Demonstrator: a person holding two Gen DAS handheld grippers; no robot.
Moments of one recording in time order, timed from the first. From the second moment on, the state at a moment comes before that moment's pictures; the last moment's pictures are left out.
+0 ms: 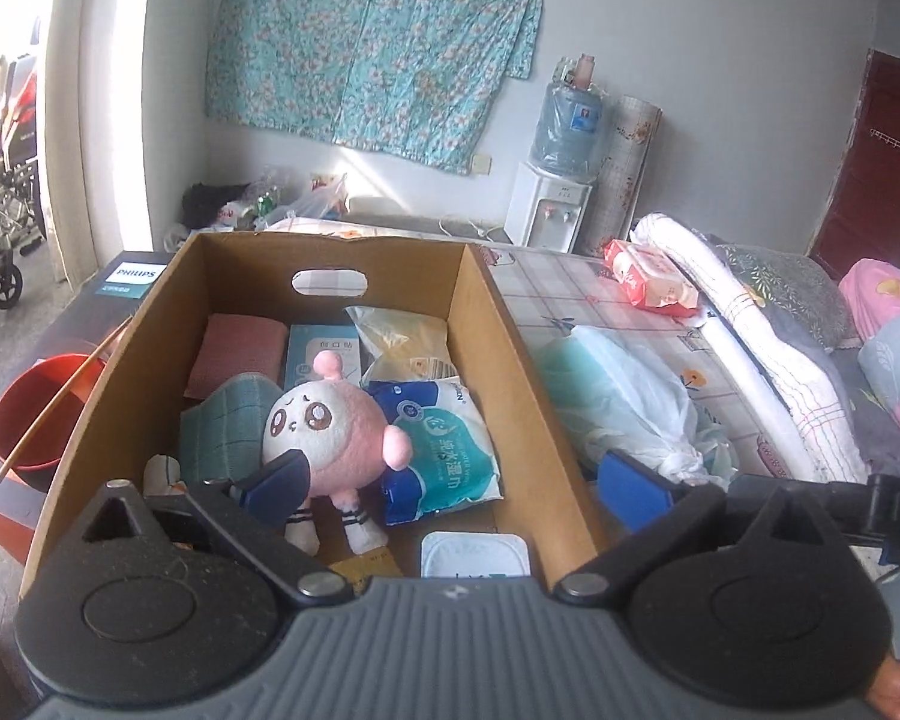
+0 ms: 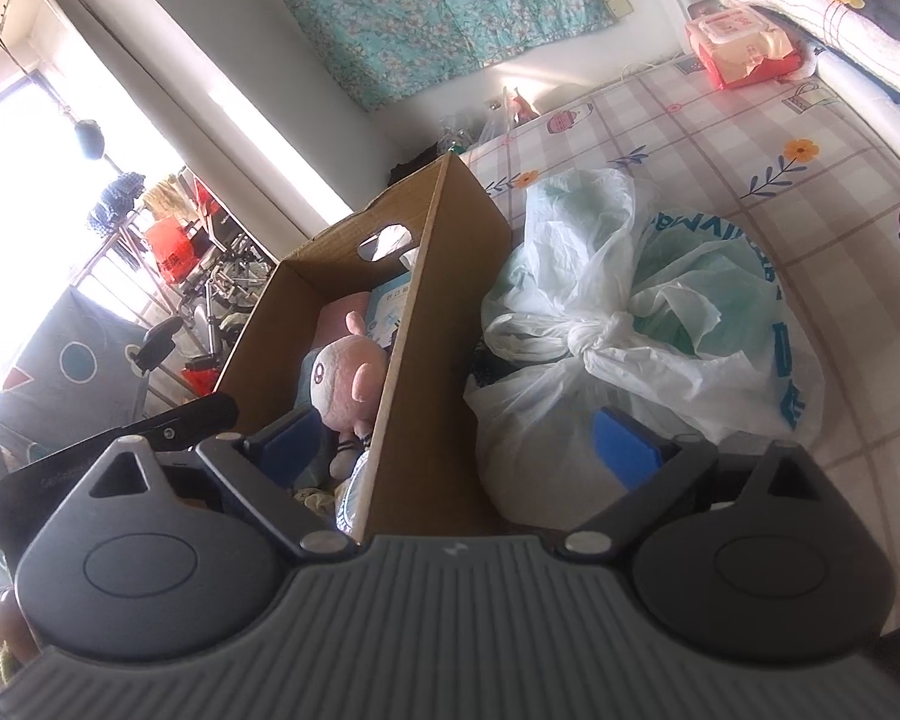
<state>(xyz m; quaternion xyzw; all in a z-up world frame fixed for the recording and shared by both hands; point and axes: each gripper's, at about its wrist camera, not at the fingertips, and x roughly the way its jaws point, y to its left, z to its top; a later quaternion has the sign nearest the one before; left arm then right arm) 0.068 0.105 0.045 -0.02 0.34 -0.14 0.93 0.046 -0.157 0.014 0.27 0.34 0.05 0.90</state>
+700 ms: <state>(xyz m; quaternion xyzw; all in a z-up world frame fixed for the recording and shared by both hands) 0.009 0.078 0.031 0.09 0.34 -0.06 0.93 0.013 -0.121 0.032 0.11 0.33 -0.04 0.94</state>
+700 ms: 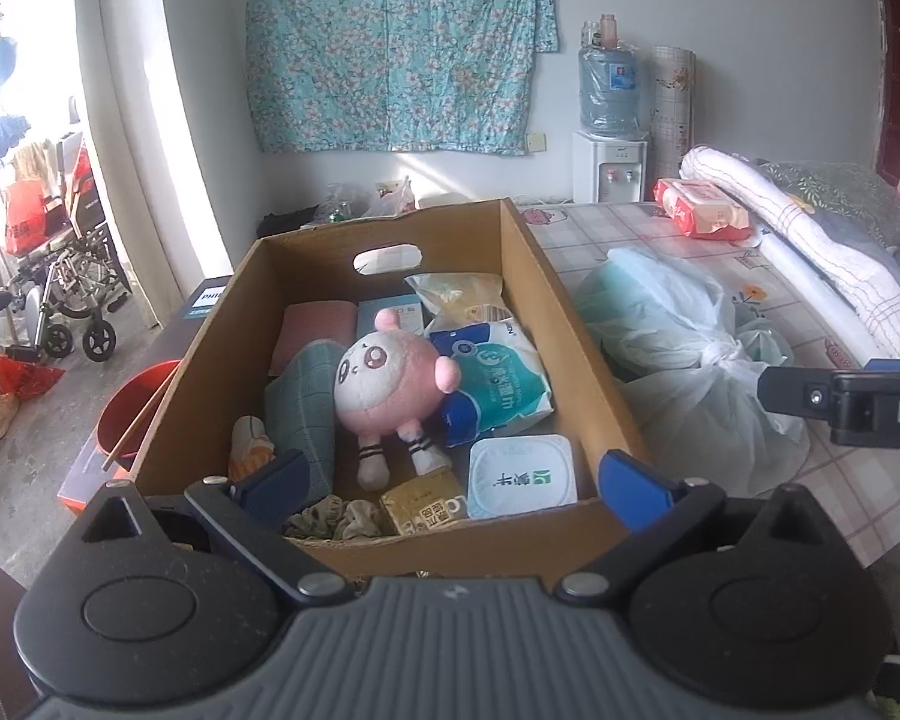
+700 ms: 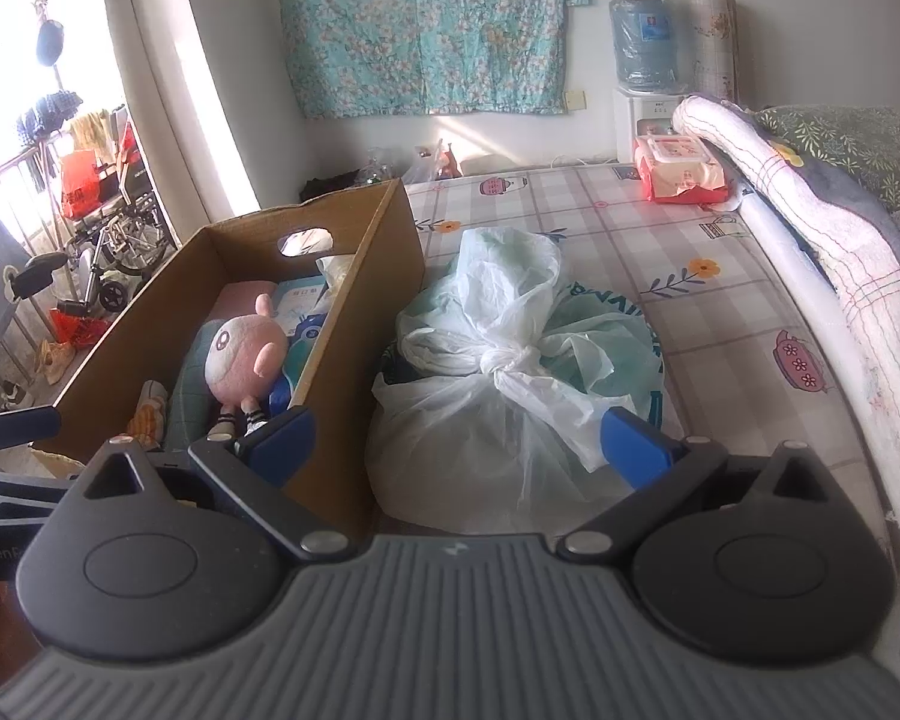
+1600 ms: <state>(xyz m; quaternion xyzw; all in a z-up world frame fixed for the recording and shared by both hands) 0.002 0.106 0.028 0.00 0.41 -0.02 0.91 0.026 -0.095 0.020 0.09 0.41 -0.01 0.91</state>
